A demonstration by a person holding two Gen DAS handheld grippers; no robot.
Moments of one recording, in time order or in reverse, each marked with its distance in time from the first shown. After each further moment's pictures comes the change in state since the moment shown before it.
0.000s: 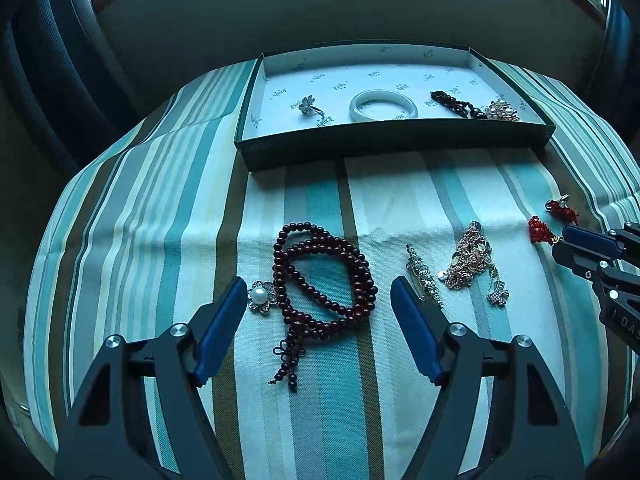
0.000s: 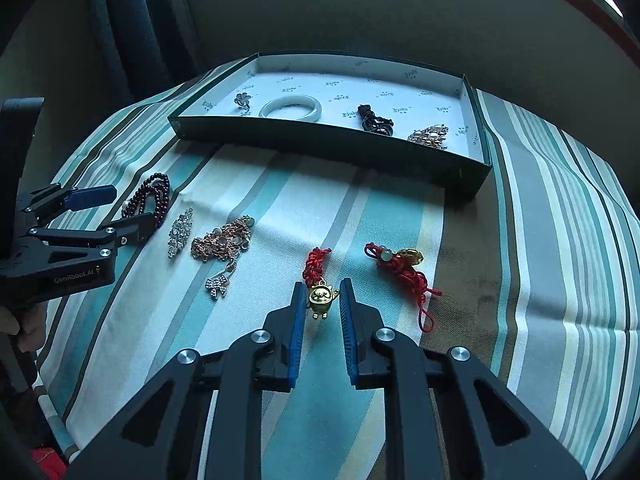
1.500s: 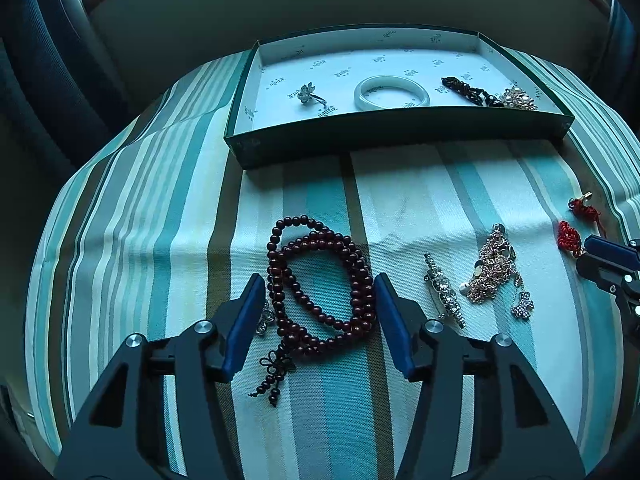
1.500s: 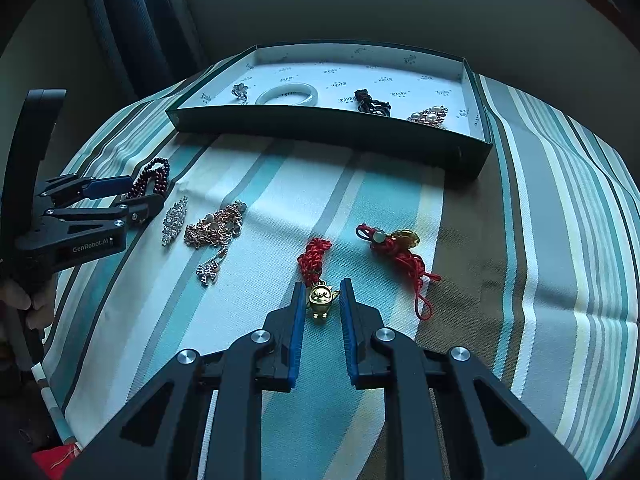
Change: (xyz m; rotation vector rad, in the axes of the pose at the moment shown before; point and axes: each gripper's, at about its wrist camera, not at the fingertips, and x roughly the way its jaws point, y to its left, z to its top) left arm 0.021 -0.001 0.008 0.022 0.030 0.019; right arm 0.008 -0.008 -0.006 0.020 0.021 0.035
